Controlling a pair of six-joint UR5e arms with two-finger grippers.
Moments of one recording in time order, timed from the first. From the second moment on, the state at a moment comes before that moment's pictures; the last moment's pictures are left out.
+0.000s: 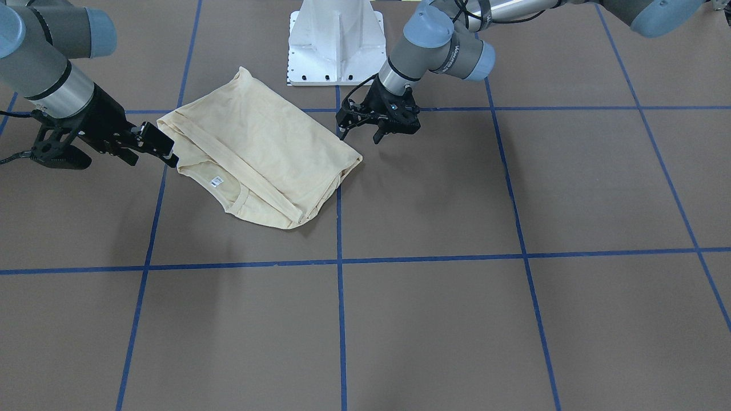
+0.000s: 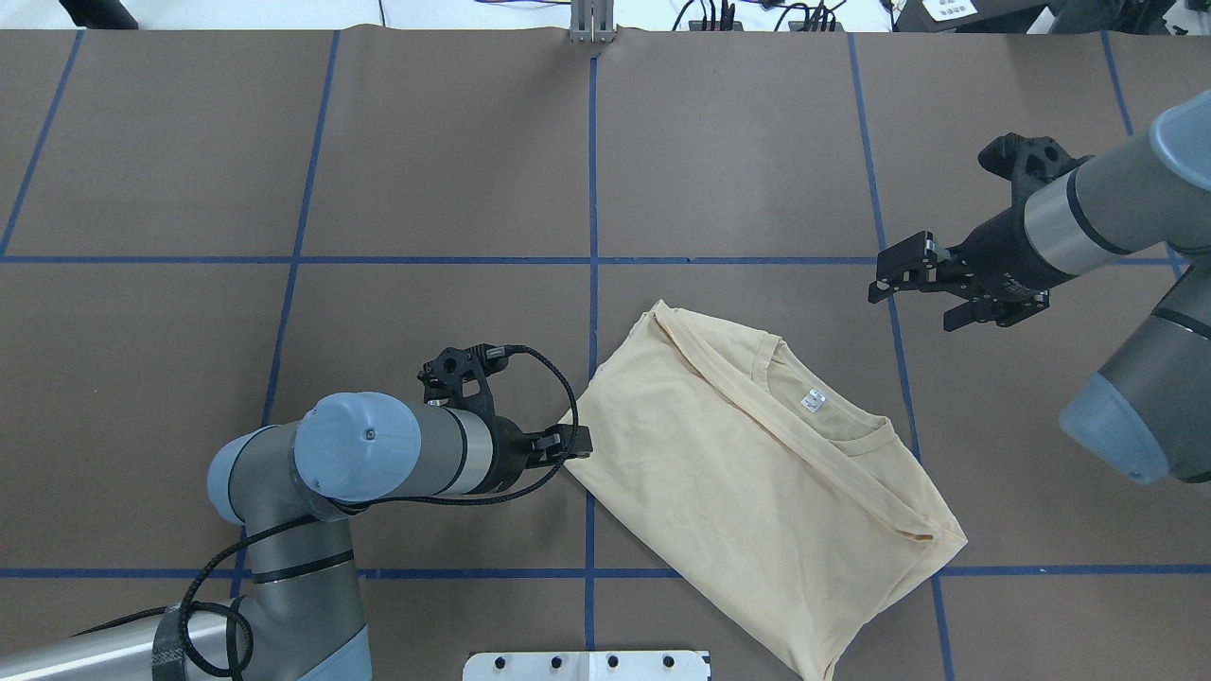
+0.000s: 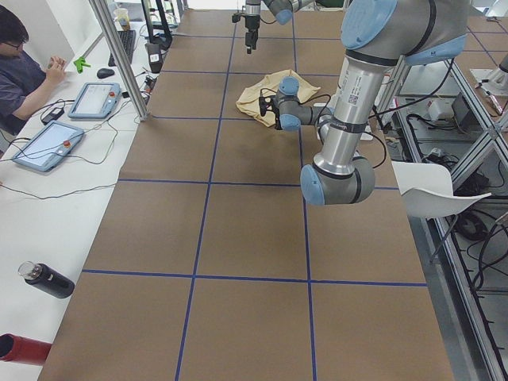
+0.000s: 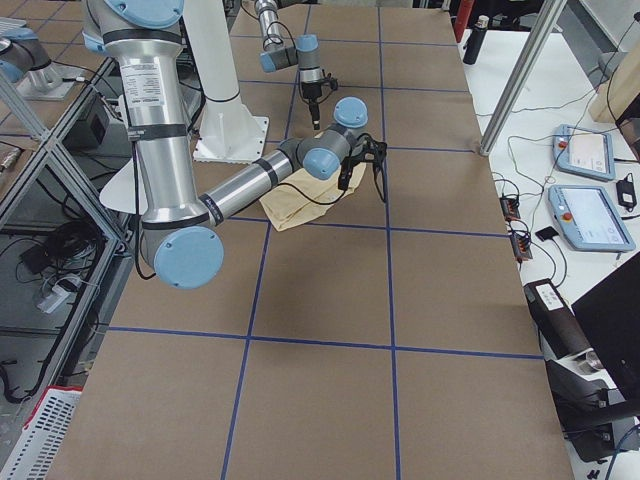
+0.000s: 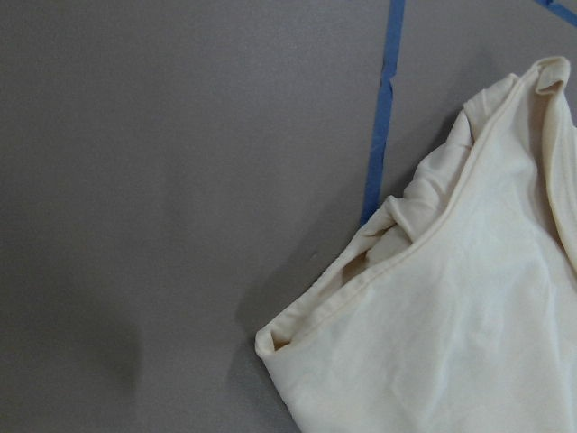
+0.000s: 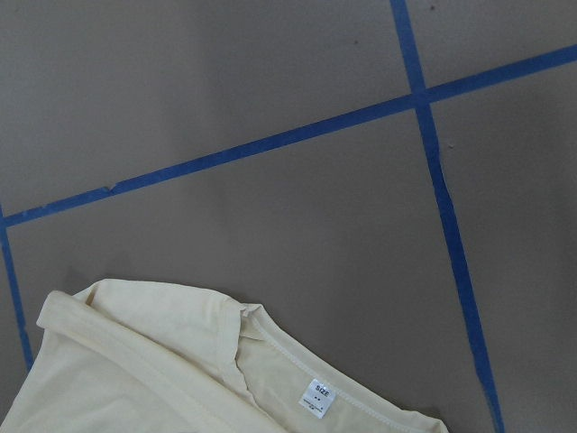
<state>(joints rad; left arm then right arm) -0.32 -2.06 -1.70 -2.17 -1.72 -1.61 0.89 -1.42 1.95 -1.24 2.26 1.27</state>
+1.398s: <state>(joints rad) -0.34 -2.10 -1.65 -2.18 -1.69 -1.54 0.90 -1.43 1.94 -1.24 2.26 1.27</state>
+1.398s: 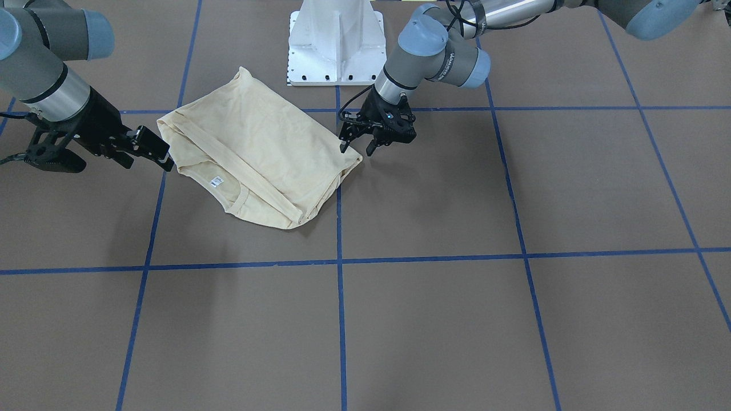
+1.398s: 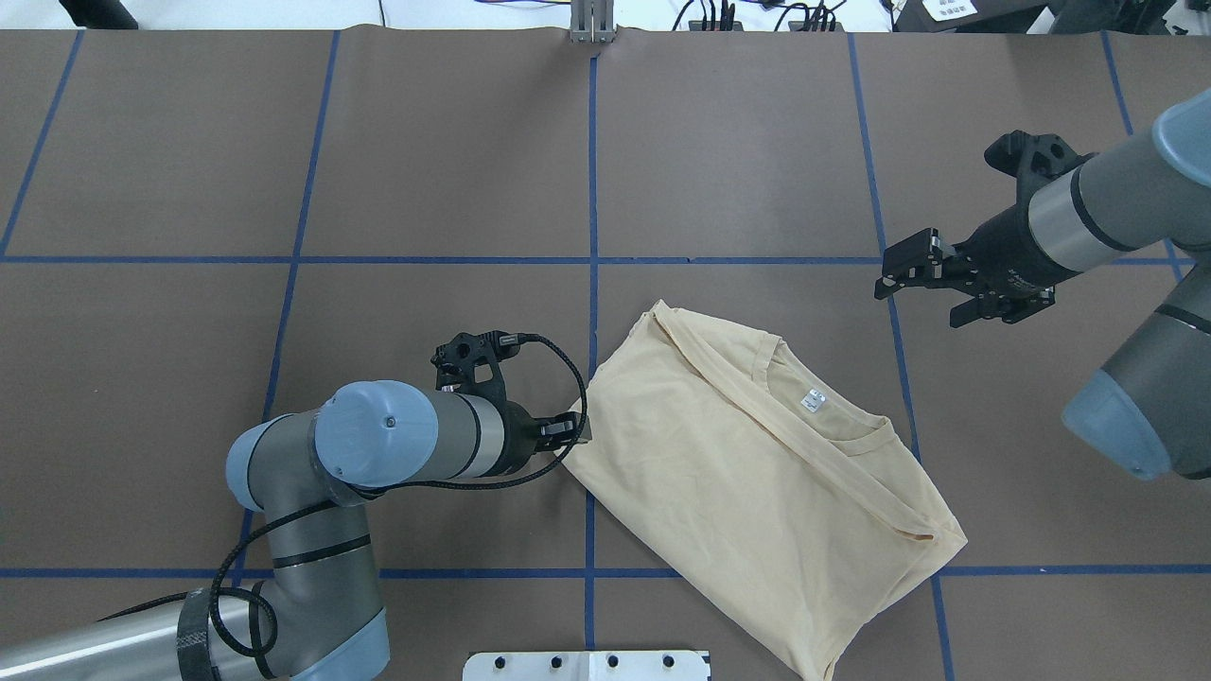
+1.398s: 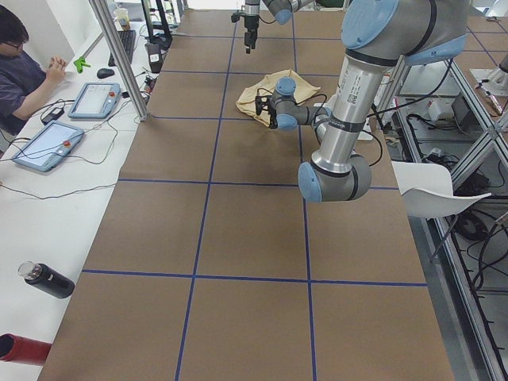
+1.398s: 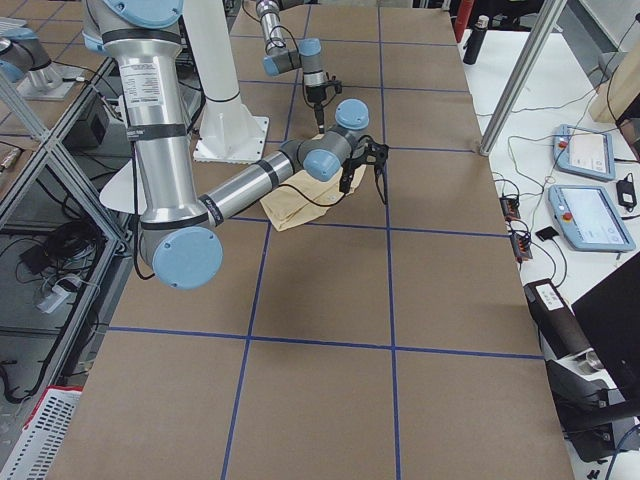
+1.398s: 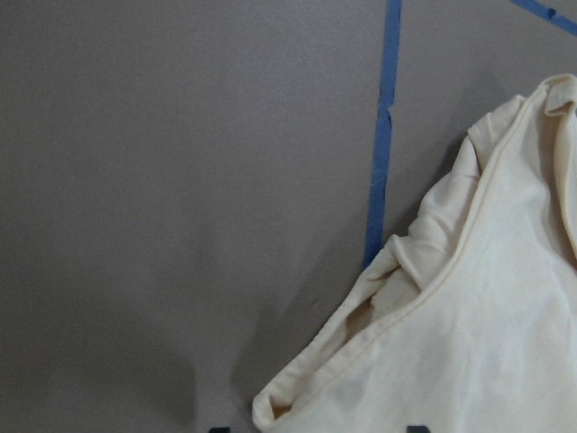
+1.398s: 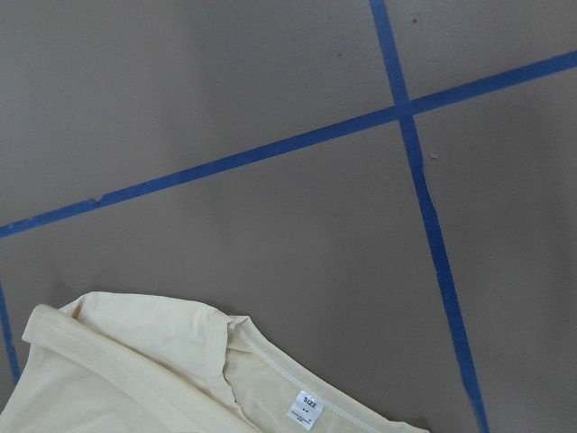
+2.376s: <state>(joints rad) -0.34 -2.12 -1.61 -2.18 -1.69 -1.54 0.90 -1.43 1.94 -1.24 2.26 1.27</state>
